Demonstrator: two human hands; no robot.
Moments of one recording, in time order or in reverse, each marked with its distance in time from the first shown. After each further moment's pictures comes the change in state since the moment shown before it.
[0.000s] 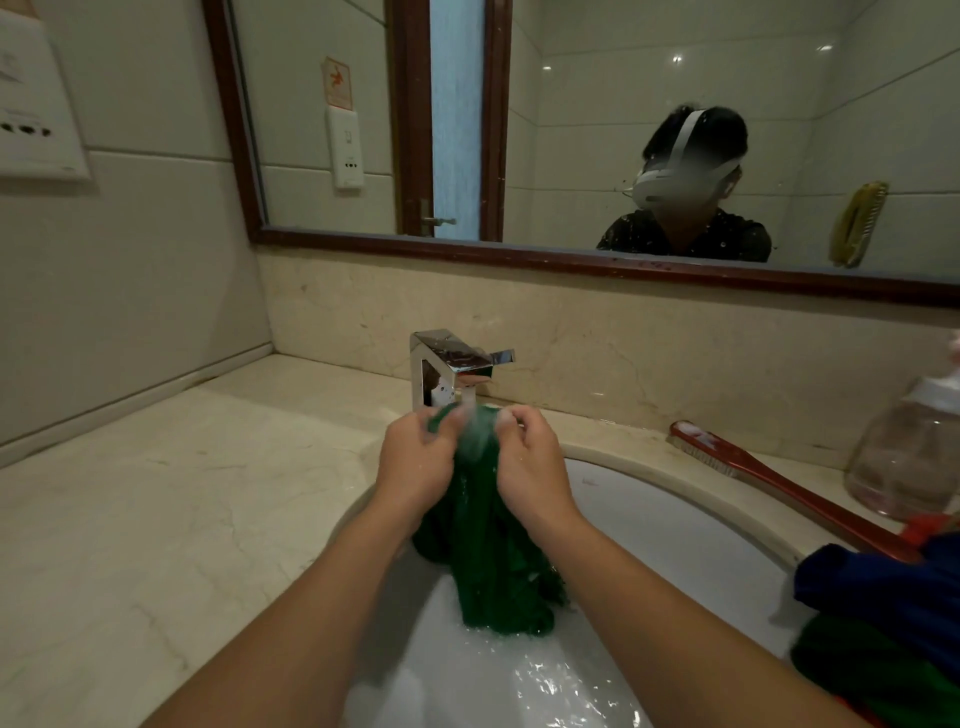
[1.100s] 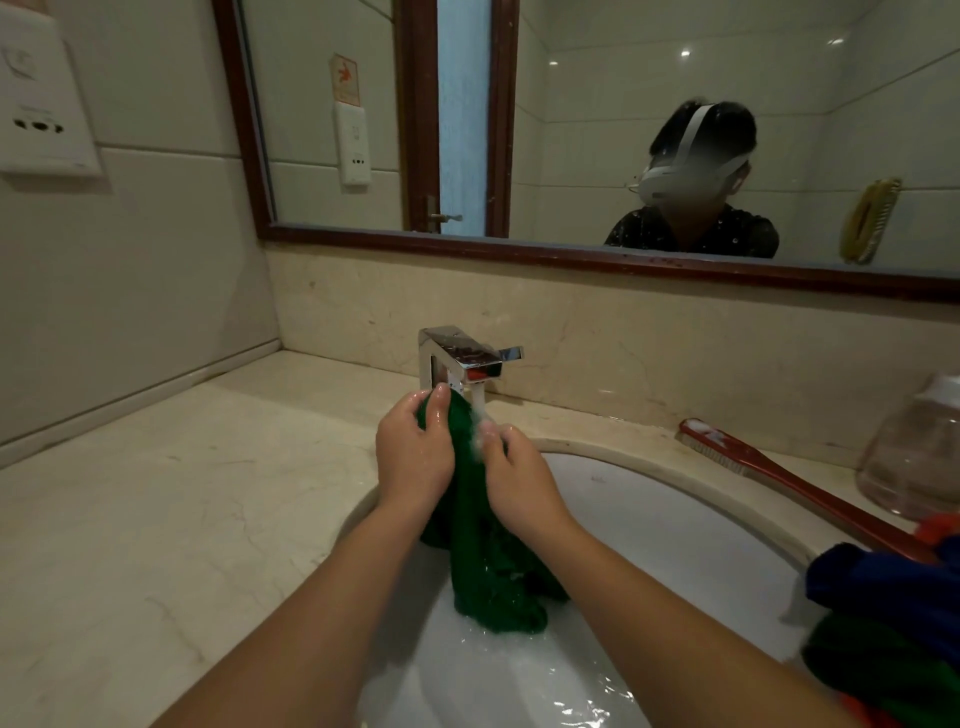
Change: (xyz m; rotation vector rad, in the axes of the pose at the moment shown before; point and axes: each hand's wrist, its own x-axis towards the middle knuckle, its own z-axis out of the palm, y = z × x) left_hand 0.003 0.002 -0.004 0.010 0.234 0.159; right_hand -0.001 0.016 0.016 -0.145 -0.158 0.040
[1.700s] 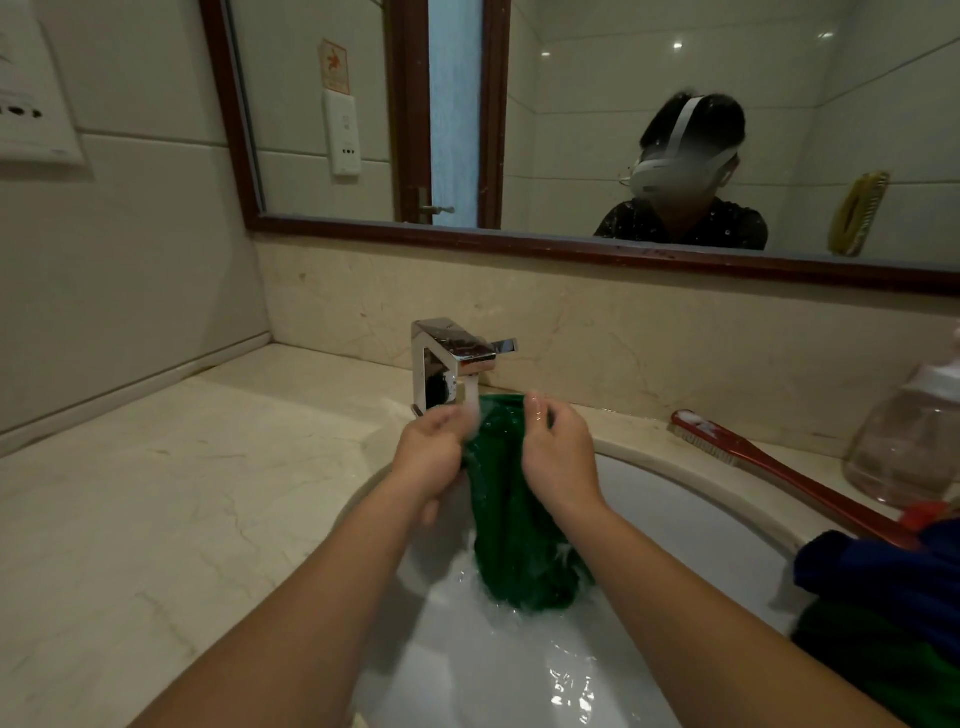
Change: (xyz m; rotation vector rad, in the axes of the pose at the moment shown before) left_hand -0.010 0.000 0.008 -0.384 -0.412 -0.498; right_hand 0.004 -0.002 -0.035 0.064 0.266 0.004
